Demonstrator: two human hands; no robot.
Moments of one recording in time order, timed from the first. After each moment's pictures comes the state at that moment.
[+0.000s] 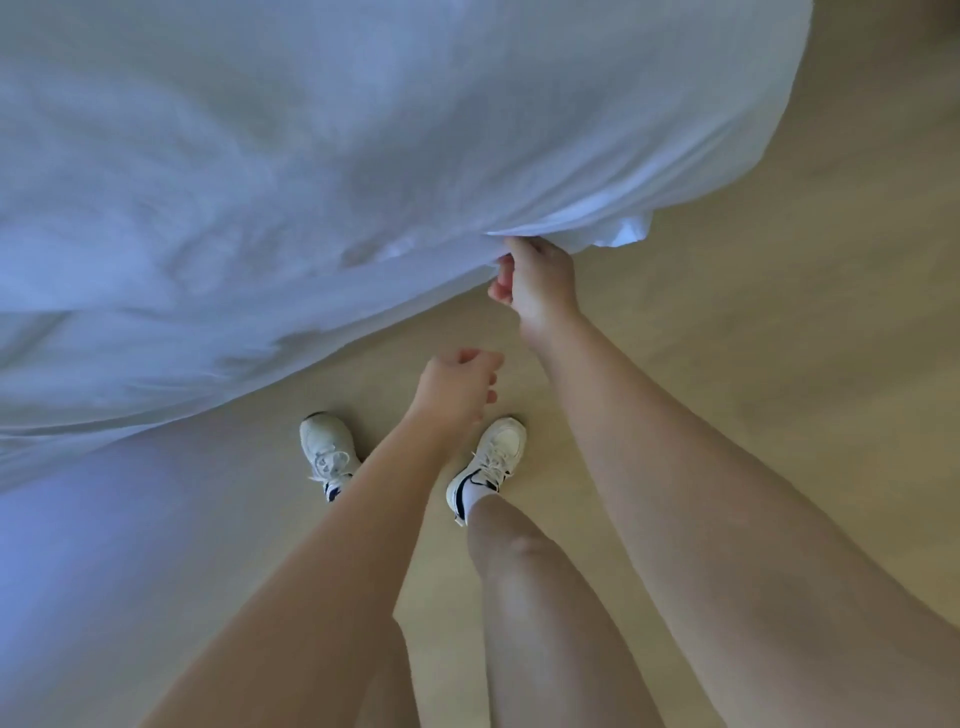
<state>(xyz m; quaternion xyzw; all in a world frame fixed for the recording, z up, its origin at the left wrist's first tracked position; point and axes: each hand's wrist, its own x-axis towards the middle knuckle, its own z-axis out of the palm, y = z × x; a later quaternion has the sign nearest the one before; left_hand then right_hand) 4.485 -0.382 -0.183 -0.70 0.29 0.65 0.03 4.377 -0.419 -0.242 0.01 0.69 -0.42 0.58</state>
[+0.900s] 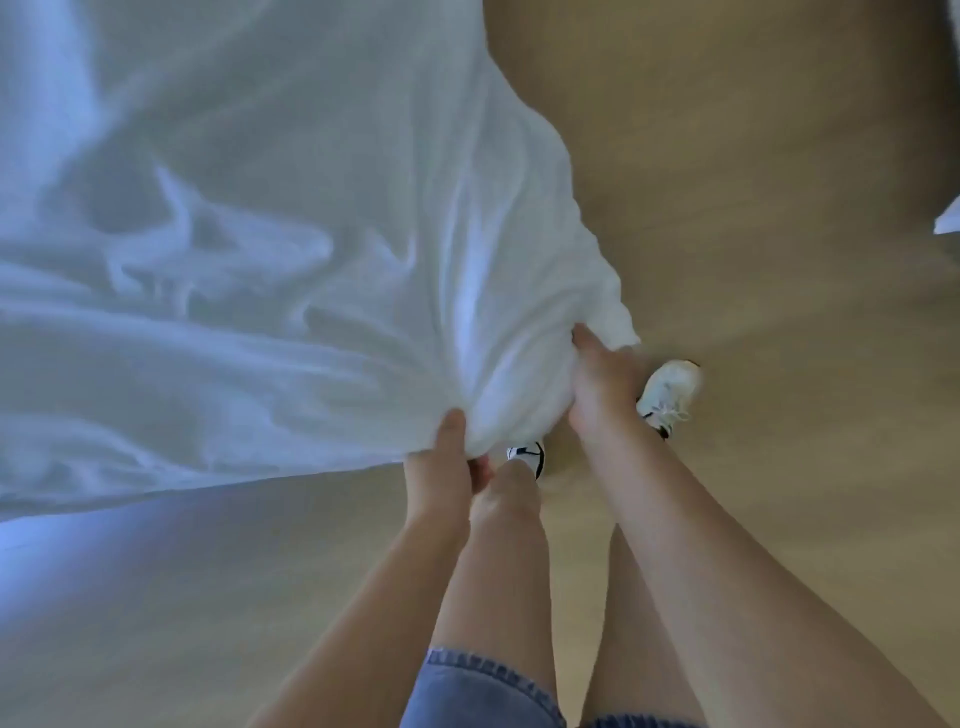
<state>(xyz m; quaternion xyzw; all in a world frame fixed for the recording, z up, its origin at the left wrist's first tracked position) 4.233 -0.490 -0.120 -0.83 0.01 0.53 -0.19 4.104 -0.531 -0.179 0.16 0.76 -0.31 0.55</state>
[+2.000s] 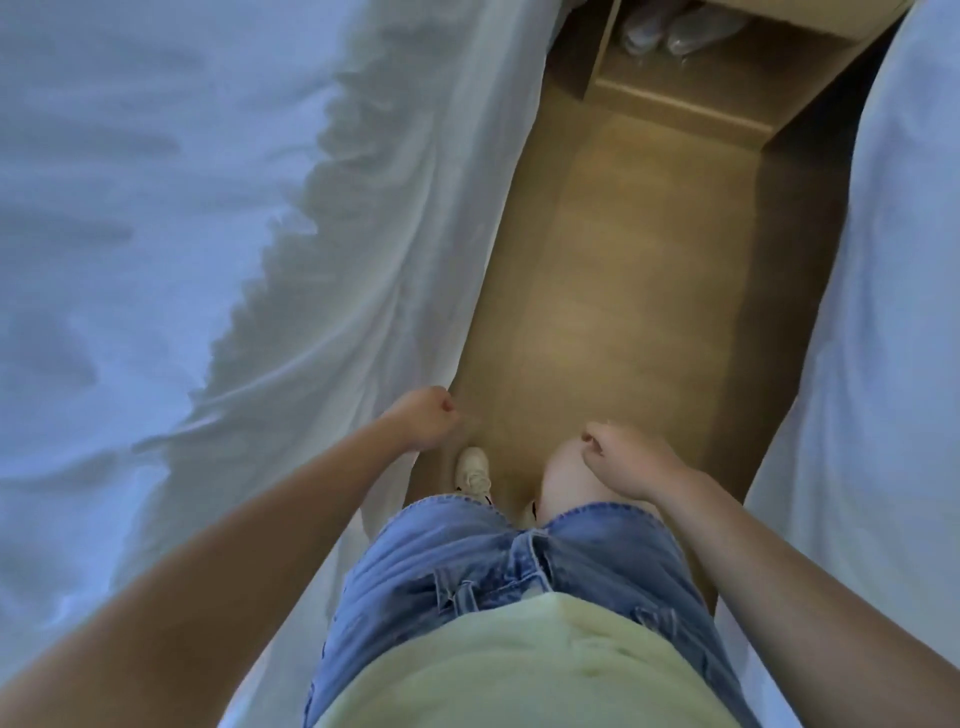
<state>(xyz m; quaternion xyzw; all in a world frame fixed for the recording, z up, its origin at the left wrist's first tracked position) 4.127 -1.090 -0.025 -0.76 0.40 0.51 0.06 3.883 -1.149 -0.001 -0.74 0.47 0.29 0.38</state>
